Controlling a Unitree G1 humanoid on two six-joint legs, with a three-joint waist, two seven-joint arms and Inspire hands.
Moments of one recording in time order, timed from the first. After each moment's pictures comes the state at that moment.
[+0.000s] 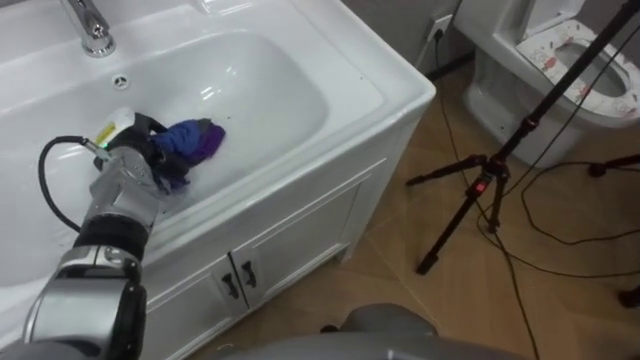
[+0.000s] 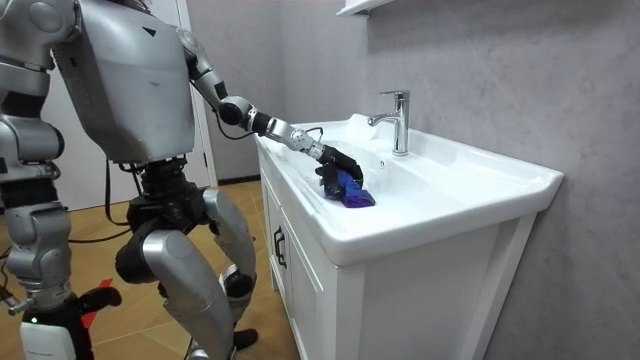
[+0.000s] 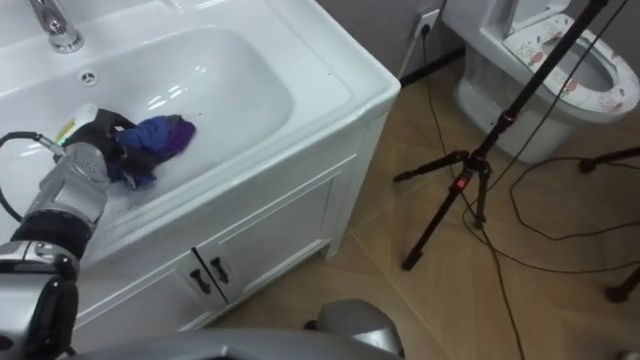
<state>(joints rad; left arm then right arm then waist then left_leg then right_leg) -0.39 0.33 -0.01 0.86 0.66 0.31 0.00 0.30 -0.22 0.11 1.10 -0.09 0.26 0.14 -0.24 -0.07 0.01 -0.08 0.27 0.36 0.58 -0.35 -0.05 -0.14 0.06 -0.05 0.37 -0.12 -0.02</state>
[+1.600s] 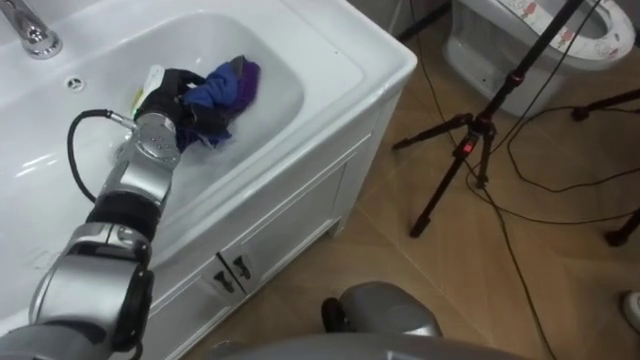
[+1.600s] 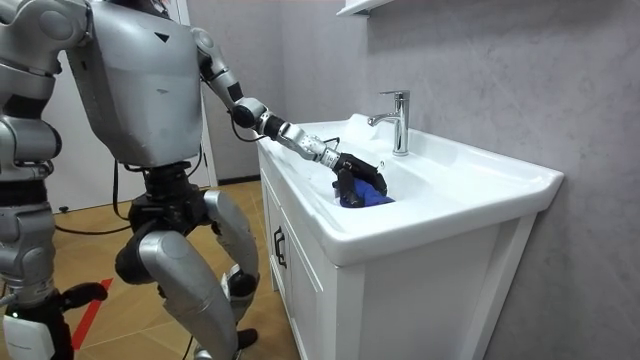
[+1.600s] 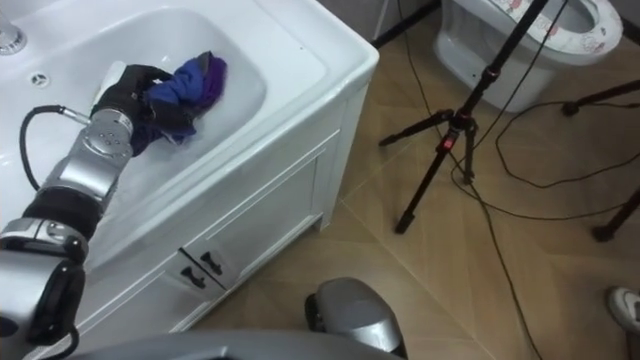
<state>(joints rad) -0.48 0.34 -0.10 0.89 0.35 0.11 0.08 0.32 -0.27 0.18 1.13 -0.04 0.15 0.15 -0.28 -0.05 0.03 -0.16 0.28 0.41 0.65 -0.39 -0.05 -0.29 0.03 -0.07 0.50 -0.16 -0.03</state>
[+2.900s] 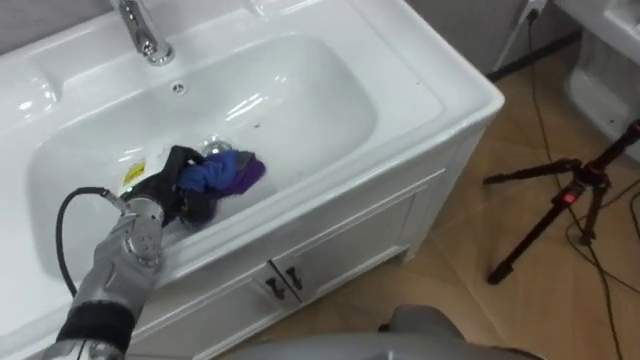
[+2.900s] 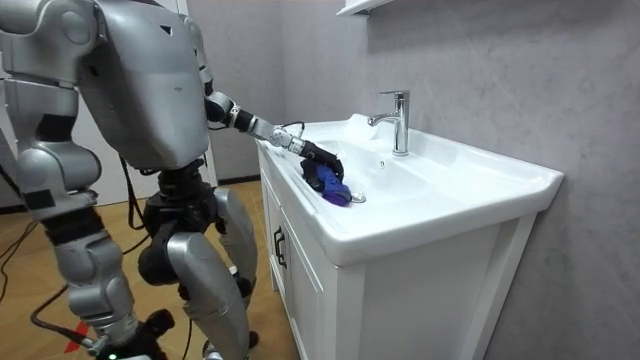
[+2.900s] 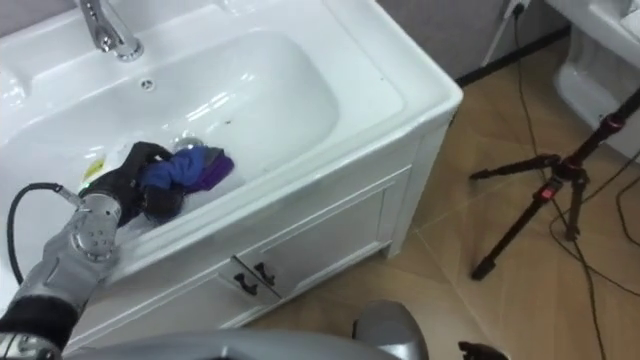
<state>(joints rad) 0.03 0.36 -0.04 0.50 0.72 0.00 -0.02 0.16 -0.32 0.04 1.13 -0.11 0.11 0.14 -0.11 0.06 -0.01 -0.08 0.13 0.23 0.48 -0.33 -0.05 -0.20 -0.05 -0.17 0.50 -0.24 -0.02</state>
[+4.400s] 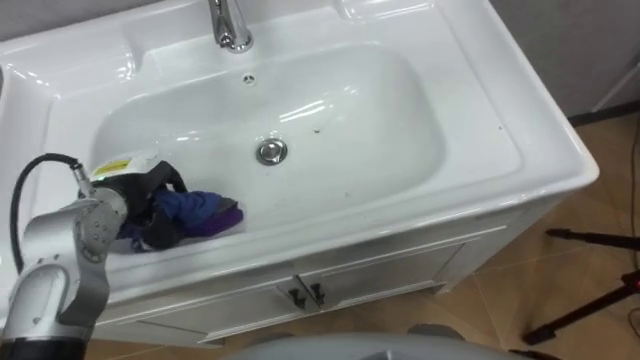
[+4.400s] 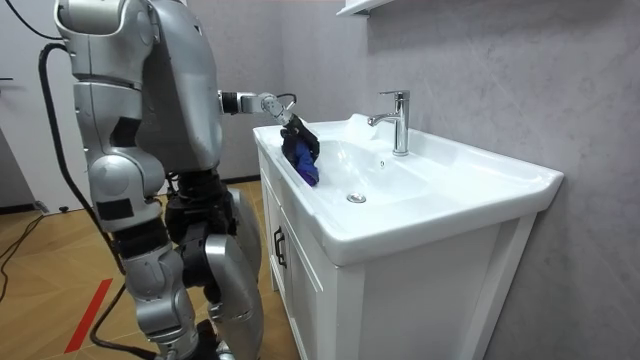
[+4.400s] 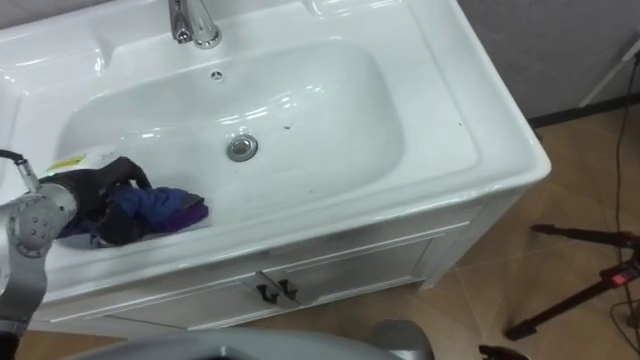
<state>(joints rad) 0.19 0.47 0.11 -0.10 1.04 0.17 -0.73 0.12 -0.36 -0.07 1.29 -0.09 0.06 0.17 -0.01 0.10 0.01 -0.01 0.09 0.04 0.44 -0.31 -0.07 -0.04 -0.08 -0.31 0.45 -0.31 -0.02</state>
